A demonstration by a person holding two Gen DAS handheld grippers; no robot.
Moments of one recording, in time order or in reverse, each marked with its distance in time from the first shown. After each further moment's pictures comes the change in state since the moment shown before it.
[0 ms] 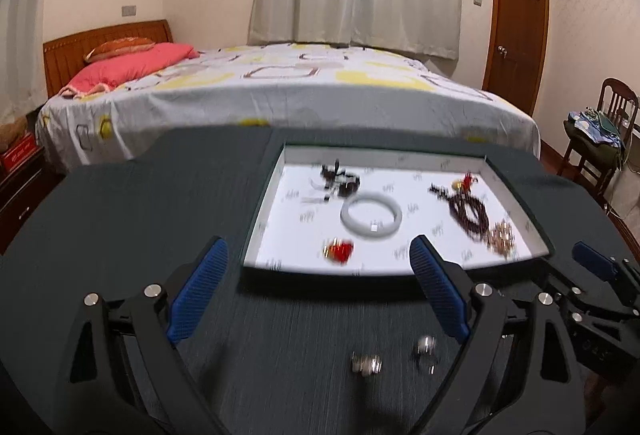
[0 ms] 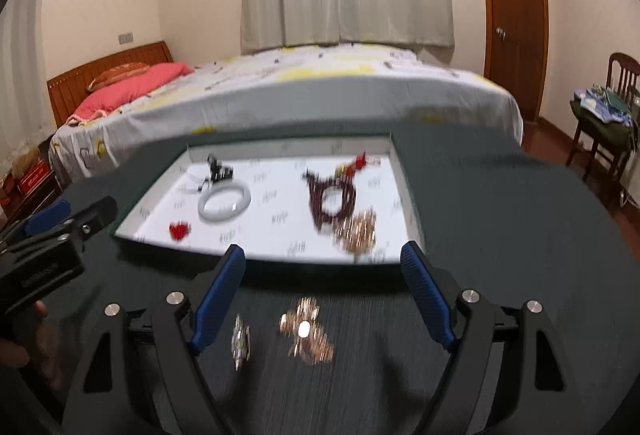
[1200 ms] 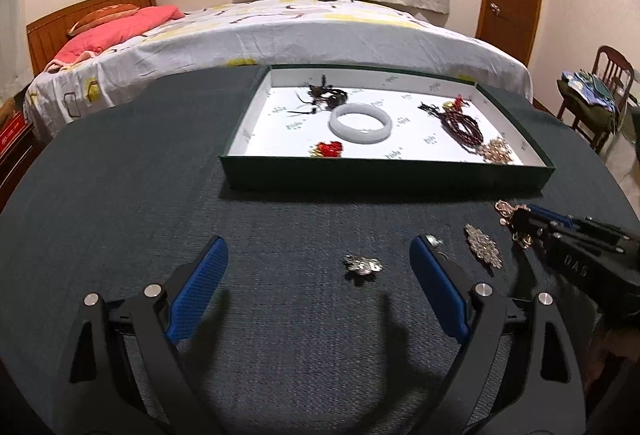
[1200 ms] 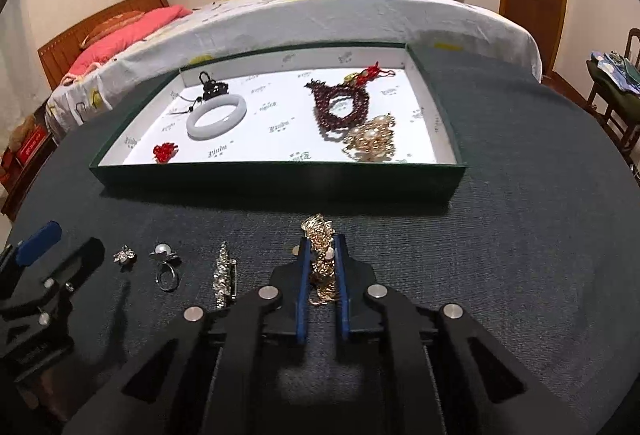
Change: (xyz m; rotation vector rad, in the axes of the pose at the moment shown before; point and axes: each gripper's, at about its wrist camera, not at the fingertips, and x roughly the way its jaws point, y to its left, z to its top) left arm 0.005 -0.008 -0.055 0.042 0.164 -0.039; right arm 0.029 -0.004 -0.027 -0.001 0.213 0.027
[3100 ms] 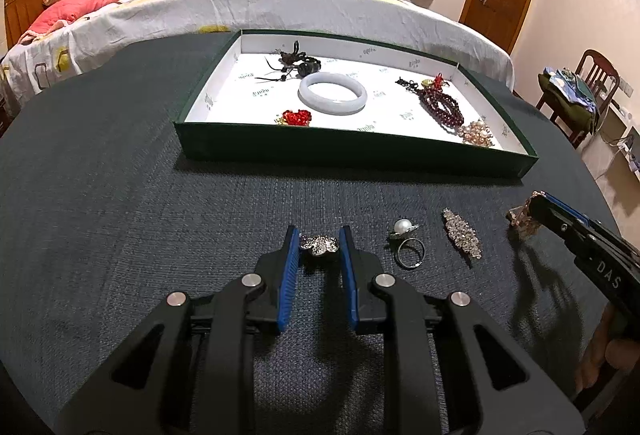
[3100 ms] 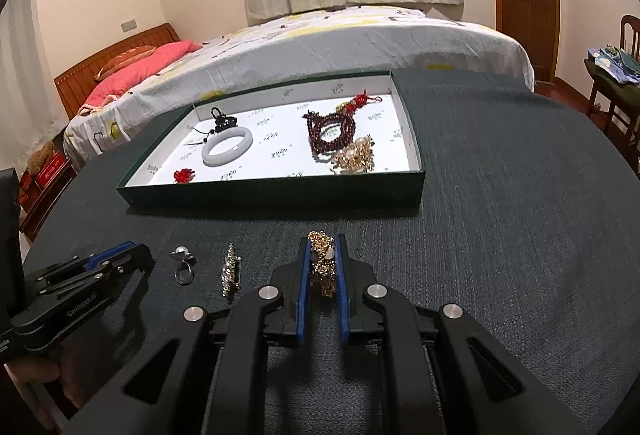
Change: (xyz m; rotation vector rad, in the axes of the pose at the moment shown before) left arm 0.019 -0.002 0.000 -0.048 0.097 -0.123; right arm -0.031 -0.016 -0.011 0.038 -0.115 0.064
